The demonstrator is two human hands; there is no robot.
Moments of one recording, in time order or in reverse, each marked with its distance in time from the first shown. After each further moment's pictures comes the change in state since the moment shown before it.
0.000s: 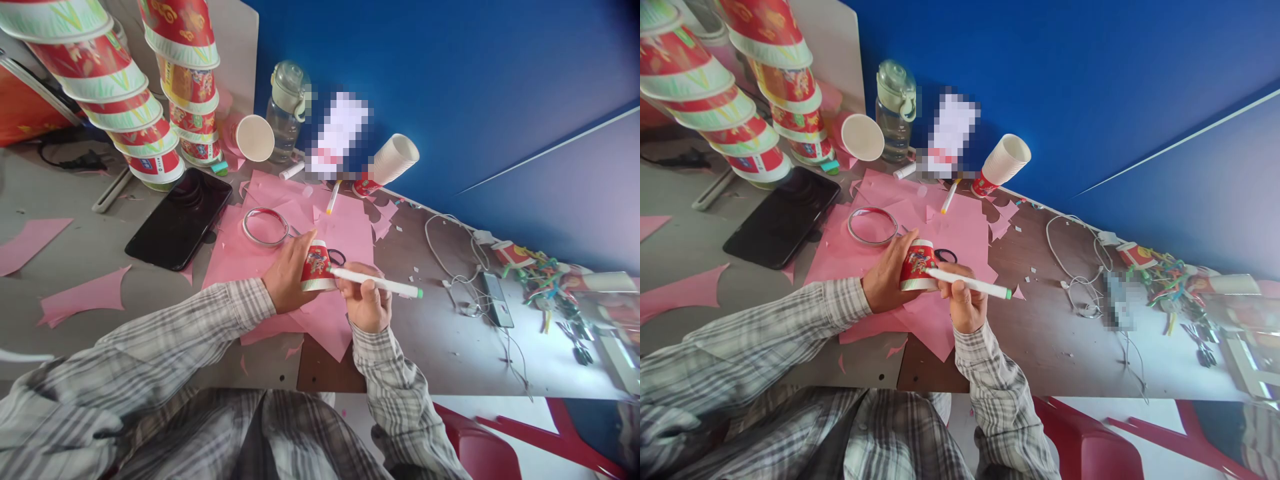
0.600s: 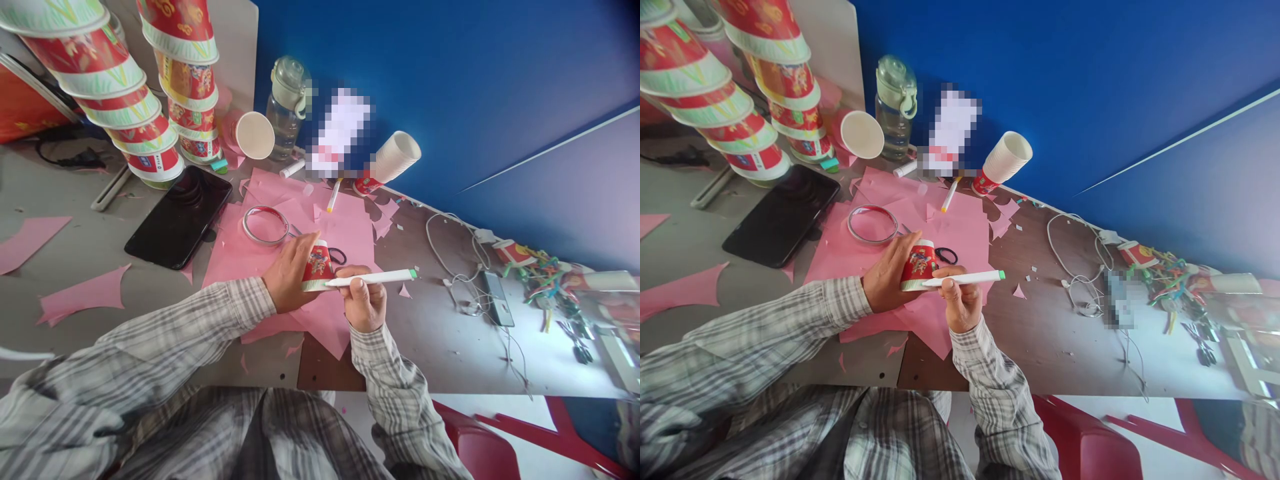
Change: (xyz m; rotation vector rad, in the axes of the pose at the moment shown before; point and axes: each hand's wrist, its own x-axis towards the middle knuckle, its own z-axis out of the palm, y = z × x) left_hand 0.001 0.001 0.000 -0.001 -0.012 0.020; right_hand -0.007 0.003 -0.001 -0.163 0.042 0.084
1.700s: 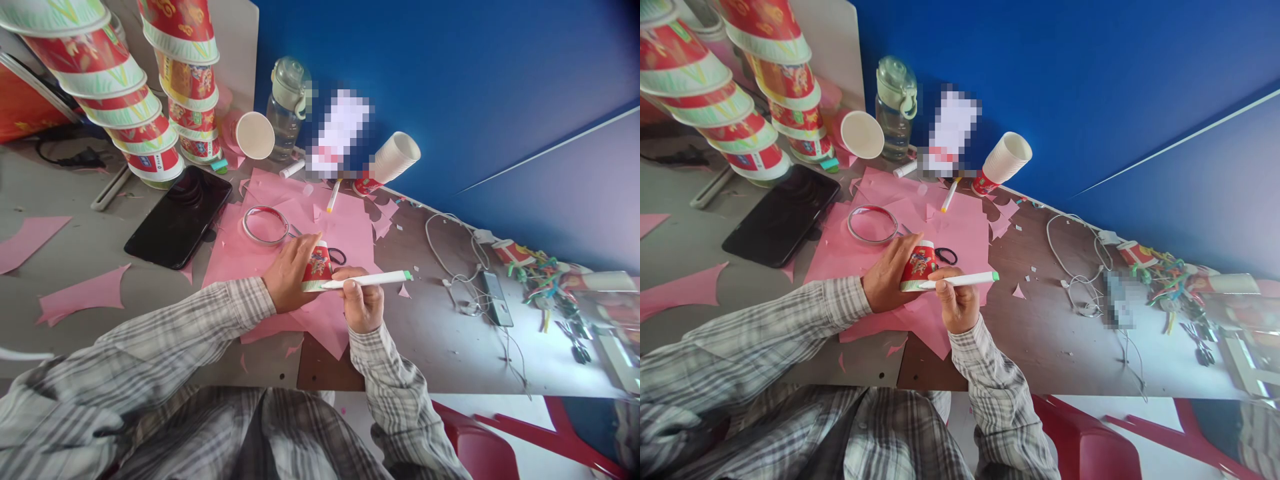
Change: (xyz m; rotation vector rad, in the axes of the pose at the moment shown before) left_hand 0.001 0.002 -0.001 0.008 -0.029 -0.014; right_hand 0.001 -0.004 -0.002 -0.113 -0.060 -0.065
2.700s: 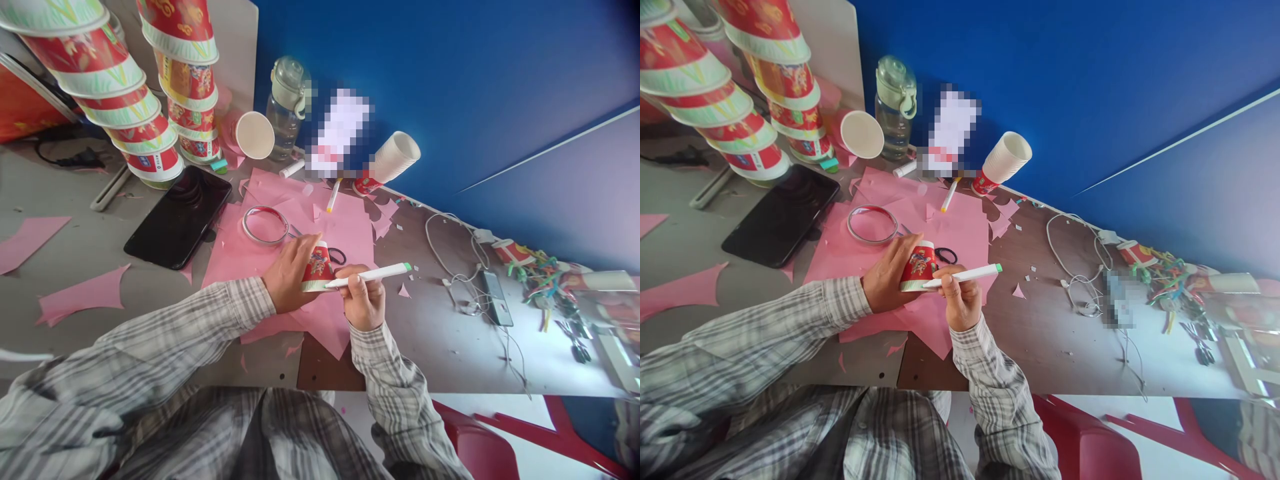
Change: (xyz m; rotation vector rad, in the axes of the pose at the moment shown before) left_hand -0.001 -0.002 0.000 -0.026 -0.007 0.007; right_hand 0.000 0.004 0.001 0.128 0.058 0.125
